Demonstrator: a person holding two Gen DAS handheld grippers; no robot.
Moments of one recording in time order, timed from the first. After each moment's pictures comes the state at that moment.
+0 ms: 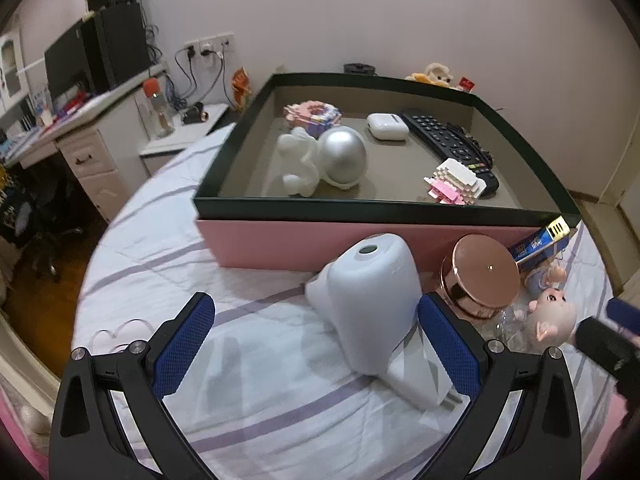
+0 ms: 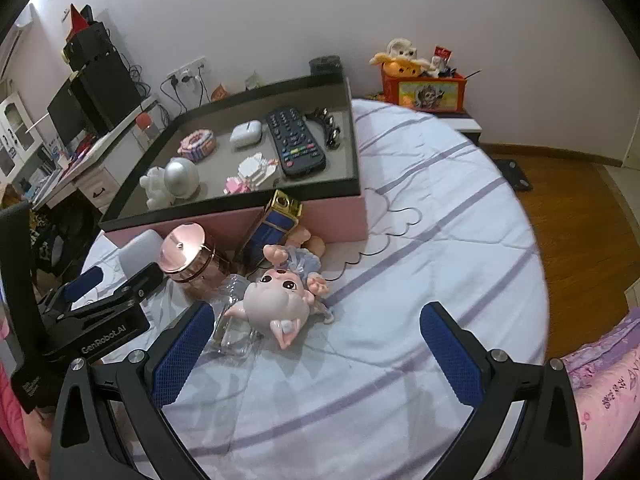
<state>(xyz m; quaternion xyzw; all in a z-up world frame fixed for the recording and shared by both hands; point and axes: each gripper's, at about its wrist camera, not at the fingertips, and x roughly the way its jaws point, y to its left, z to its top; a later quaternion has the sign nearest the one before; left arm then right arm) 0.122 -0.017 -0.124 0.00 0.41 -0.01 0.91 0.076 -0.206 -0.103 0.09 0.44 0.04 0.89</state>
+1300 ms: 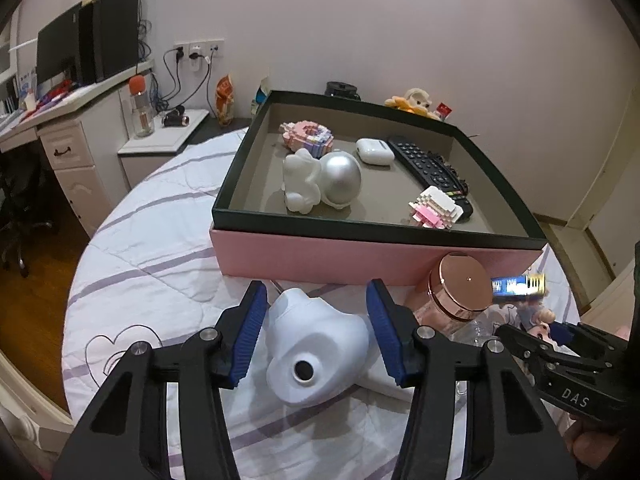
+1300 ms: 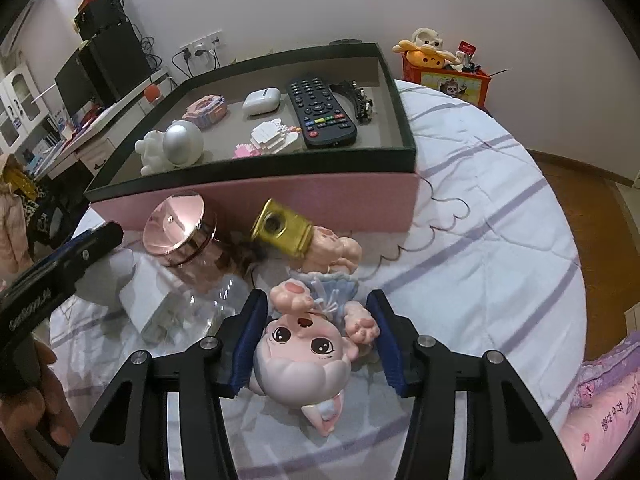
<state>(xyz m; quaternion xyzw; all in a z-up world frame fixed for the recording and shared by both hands) 0.109 0.010 -0.109 -0.05 0.38 -0.06 0.92 0.093 -0.188 -0.129 0.06 0.46 0.06 0.89</state>
